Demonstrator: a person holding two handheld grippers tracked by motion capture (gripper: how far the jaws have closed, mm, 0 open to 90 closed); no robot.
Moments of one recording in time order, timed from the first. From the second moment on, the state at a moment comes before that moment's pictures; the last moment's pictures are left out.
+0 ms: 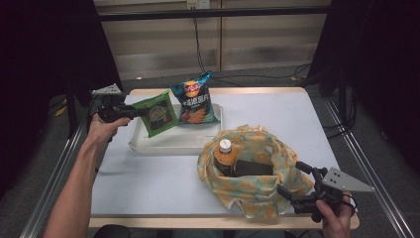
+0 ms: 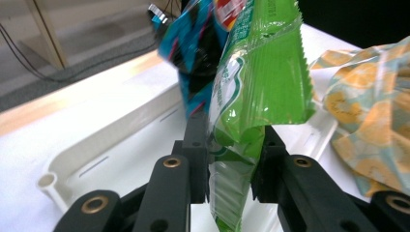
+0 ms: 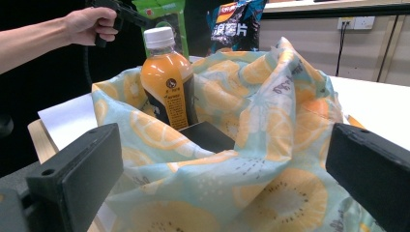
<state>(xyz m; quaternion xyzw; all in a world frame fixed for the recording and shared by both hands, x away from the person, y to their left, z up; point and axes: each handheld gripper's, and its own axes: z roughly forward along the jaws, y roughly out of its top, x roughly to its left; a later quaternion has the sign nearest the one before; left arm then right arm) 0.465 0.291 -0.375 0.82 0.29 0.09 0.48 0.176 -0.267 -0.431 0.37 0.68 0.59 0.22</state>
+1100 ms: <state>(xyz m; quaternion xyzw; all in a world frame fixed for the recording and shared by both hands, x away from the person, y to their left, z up) 0.511 0.294 -0.413 0.82 0.35 0.08 0.44 0.177 -0.273 -0.434 0.37 0.69 0.59 0.22</state>
